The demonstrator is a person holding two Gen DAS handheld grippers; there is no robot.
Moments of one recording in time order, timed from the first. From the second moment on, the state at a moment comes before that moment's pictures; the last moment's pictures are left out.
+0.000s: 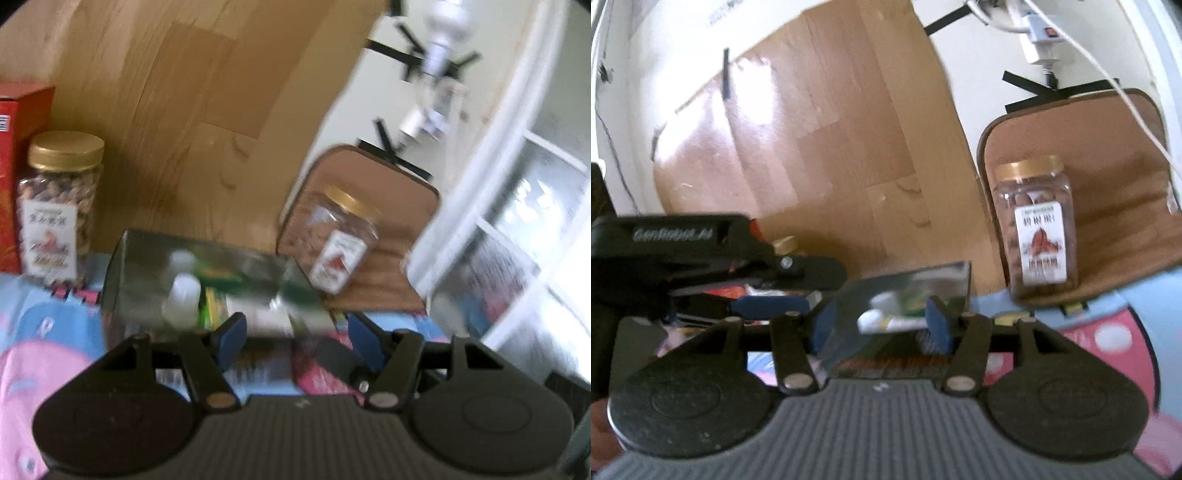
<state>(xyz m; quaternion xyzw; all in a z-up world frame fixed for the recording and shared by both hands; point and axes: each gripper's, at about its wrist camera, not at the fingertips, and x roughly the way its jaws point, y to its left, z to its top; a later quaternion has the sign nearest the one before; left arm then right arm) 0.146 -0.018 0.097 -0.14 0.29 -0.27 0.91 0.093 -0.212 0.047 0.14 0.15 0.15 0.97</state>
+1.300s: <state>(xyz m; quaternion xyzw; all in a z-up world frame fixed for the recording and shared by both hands) -0.082 -0.002 0.009 -0.04 0.34 -0.09 0.93 -0.109 -0.174 -0.020 0.12 0.27 0.12 0.95</state>
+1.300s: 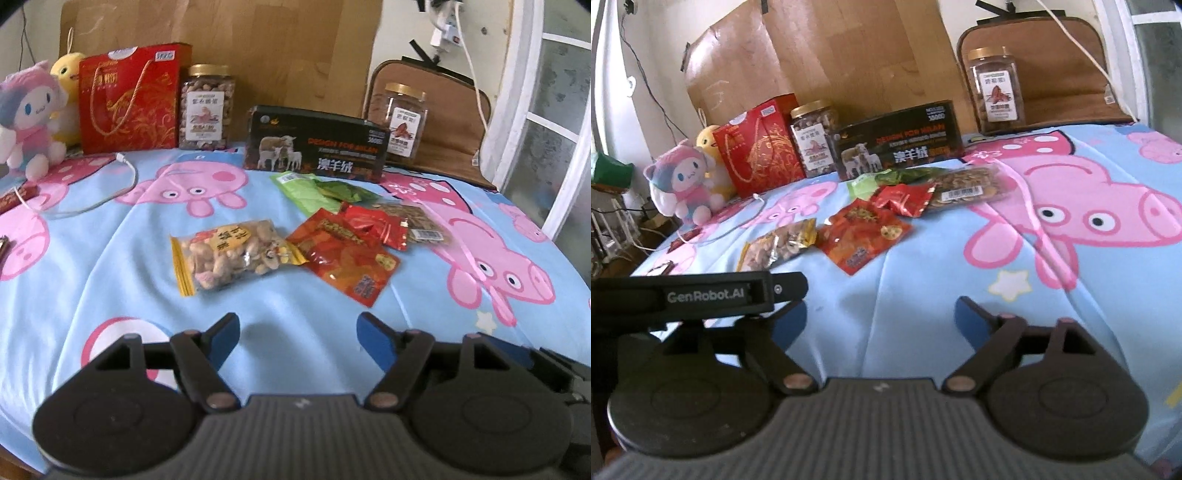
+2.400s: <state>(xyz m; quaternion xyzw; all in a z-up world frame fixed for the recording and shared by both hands) -0.085 -0.007 0.001 0.02 0.24 -0.15 0.96 -0.097 -0.207 -0.025 0.10 0.23 0.05 0.97</state>
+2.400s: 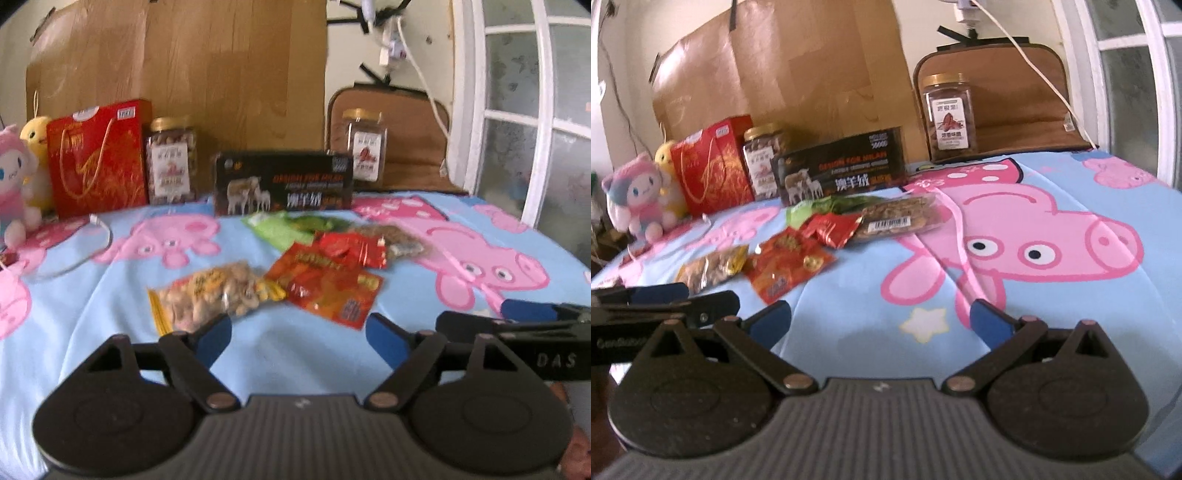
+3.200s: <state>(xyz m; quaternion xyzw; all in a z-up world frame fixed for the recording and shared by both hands) 0.016 0.064 0.010 -0.11 0.31 -0.16 0.93 -0.029 -0.188 -0.015 0.12 0.26 0.13 0.95</state>
